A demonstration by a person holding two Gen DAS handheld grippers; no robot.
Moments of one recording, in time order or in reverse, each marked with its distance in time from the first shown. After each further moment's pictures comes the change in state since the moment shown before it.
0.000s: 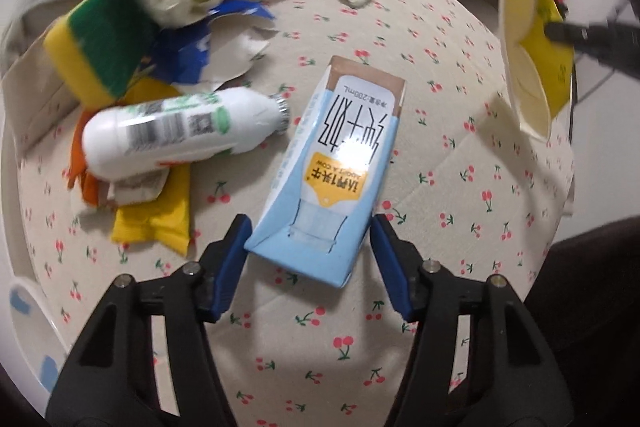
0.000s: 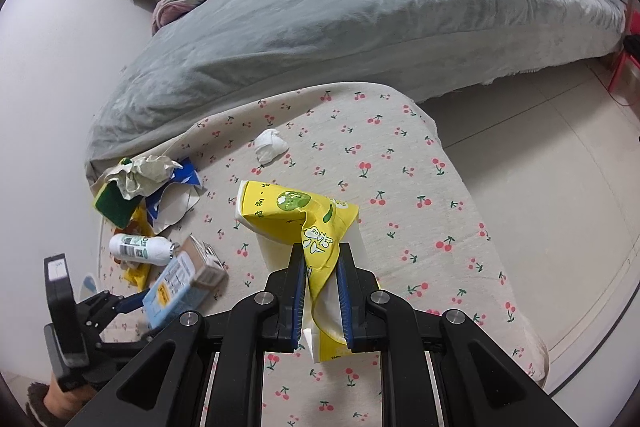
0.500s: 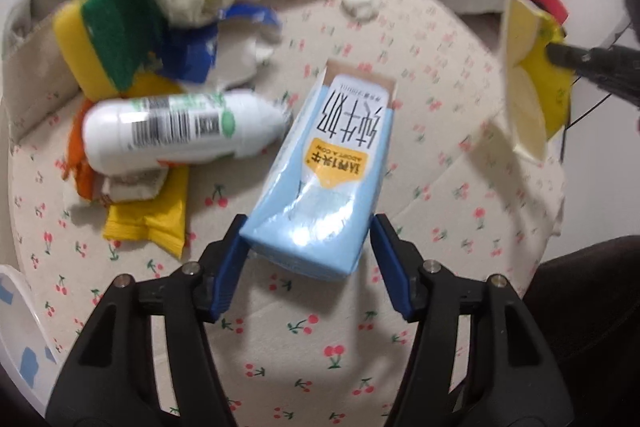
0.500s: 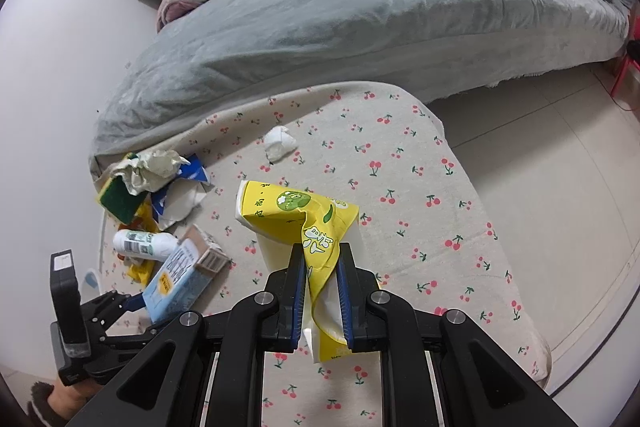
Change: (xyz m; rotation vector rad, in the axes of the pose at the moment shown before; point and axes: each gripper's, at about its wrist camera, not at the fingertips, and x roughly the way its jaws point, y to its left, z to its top) left arm 0.003 -0.002 0.004 -0.038 -0.075 -0.046; right arm -0.002 0.007 0.000 -0.012 -0.006 0.012
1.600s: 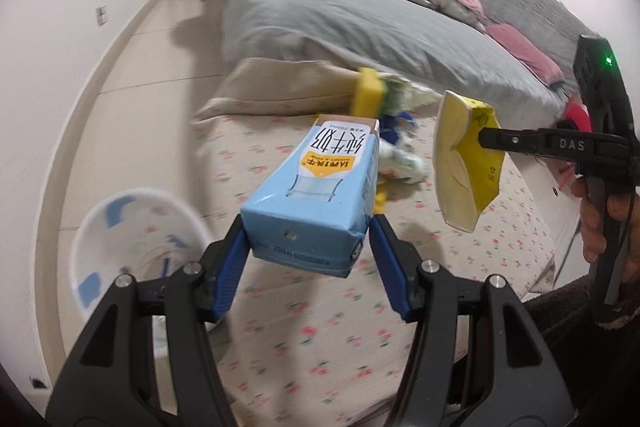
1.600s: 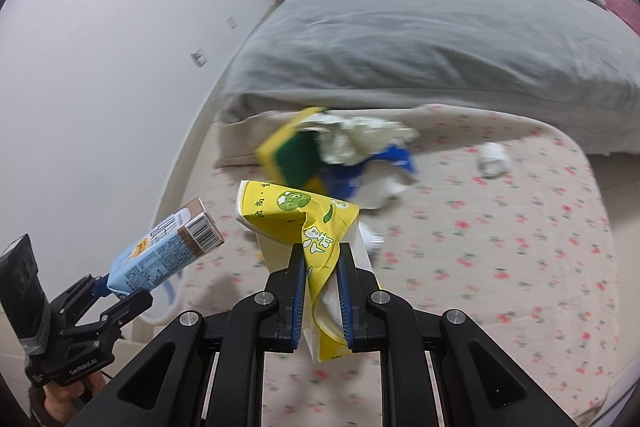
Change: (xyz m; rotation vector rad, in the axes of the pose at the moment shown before) left arm -0.154 0.128 -0.097 -0.307 -0.311 0.135; right arm 0.021 0.203 -0.027 -0.293 0.023 0.207
